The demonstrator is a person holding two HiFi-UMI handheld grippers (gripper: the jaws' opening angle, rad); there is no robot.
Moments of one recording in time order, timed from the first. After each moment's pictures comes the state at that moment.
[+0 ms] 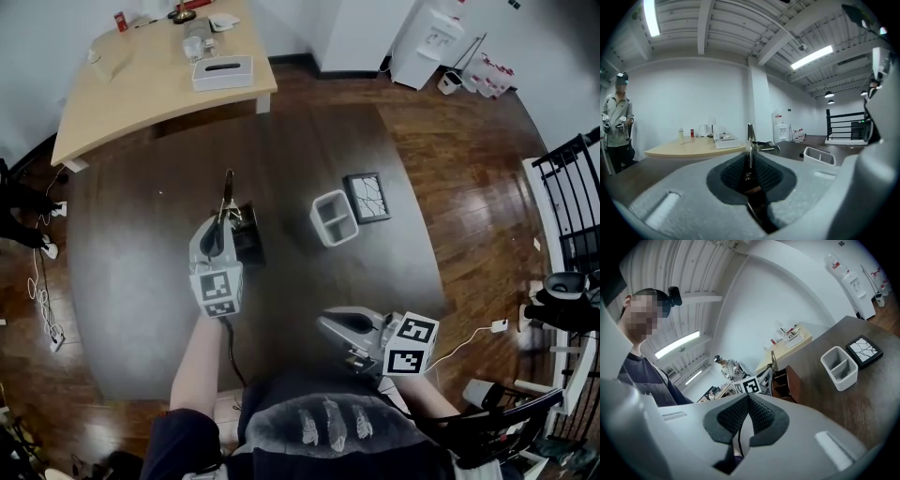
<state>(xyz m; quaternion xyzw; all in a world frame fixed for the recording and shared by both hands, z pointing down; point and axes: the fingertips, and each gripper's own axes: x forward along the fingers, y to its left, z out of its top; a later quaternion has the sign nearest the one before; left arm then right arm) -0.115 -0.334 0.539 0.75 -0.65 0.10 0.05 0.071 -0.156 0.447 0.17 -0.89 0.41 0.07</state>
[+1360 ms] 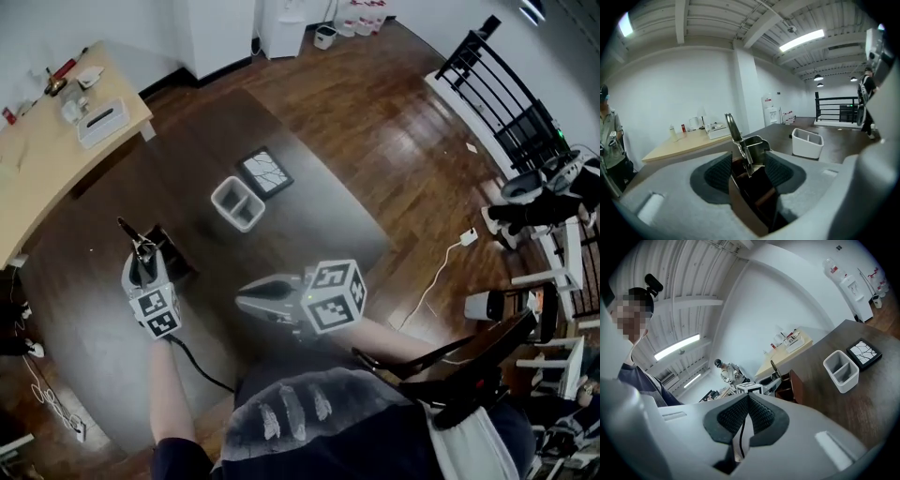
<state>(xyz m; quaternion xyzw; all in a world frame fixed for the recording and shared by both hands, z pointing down) -0.107 -0.322 0.577 0.76 -0.61 0.21 0.06 0.058 -0.154 0.438 0.17 -0.89 0.41 0.05</state>
